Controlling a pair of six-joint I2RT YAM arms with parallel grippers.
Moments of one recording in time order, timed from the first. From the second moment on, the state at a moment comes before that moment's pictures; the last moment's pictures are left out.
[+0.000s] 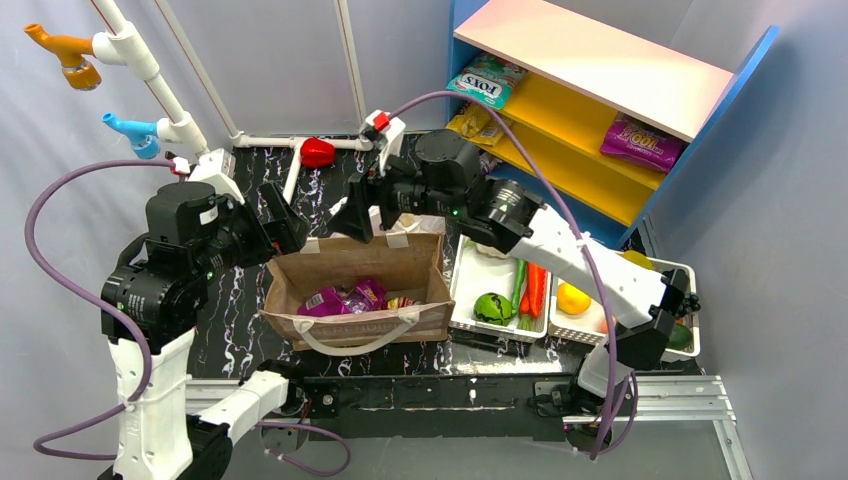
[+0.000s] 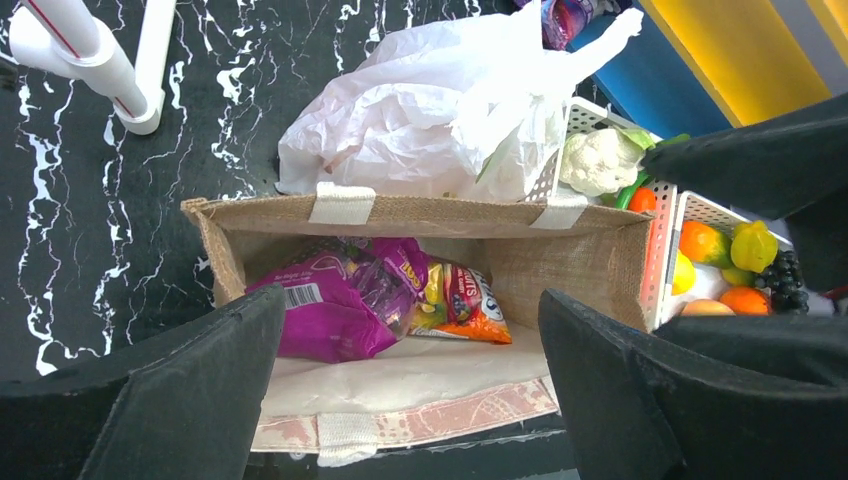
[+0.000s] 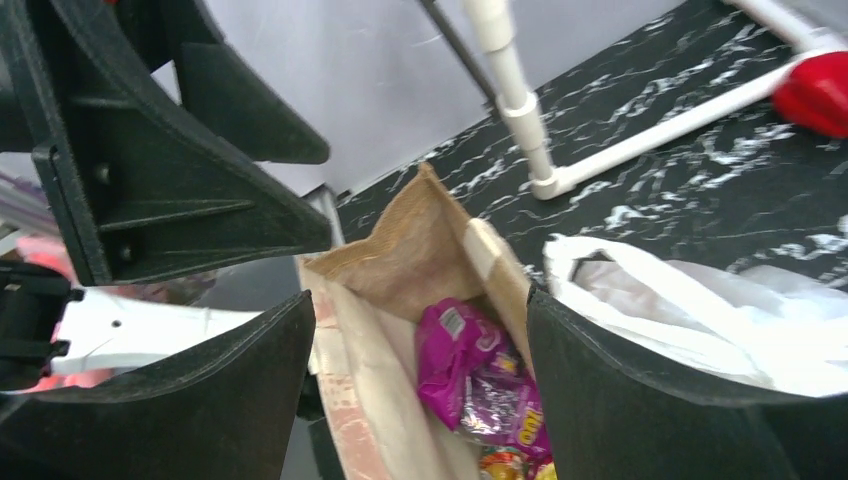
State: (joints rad) left arm -0.24 0.96 1.75 -1.38 -0.01 -0.46; right arm 1.08 1.63 1.86 -0.42 -0.27 0.34
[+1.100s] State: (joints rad) left arm -0.24 0.92 1.55 -1.30 0.06 -0.47; right arm 0.47 1.49 1.84 -0.60 -0.19 0.42
